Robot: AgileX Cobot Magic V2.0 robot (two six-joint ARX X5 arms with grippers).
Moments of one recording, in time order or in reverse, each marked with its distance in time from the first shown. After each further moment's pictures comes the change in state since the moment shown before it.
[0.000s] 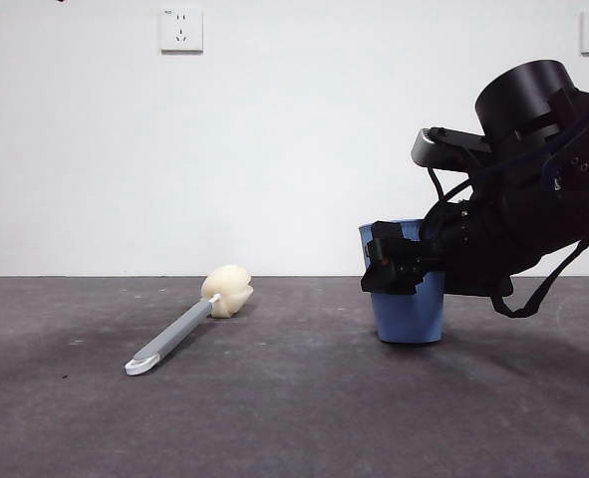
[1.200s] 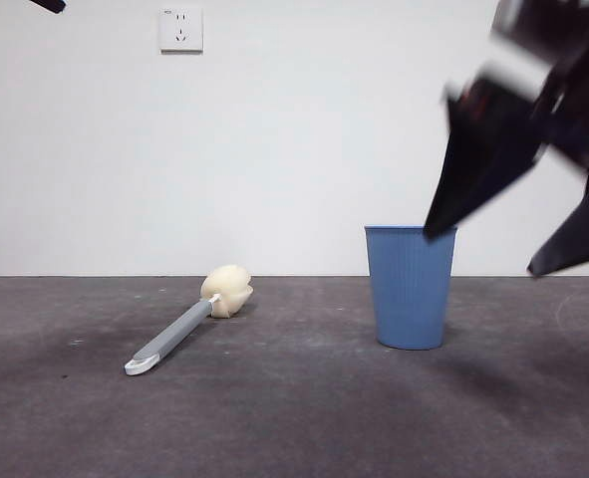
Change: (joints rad) left arm 0.000 0.000 0.000 -0.105 0.111 0.035; right arm 0.106 -0.792 -0.016 -1.160 -0.168 0.187
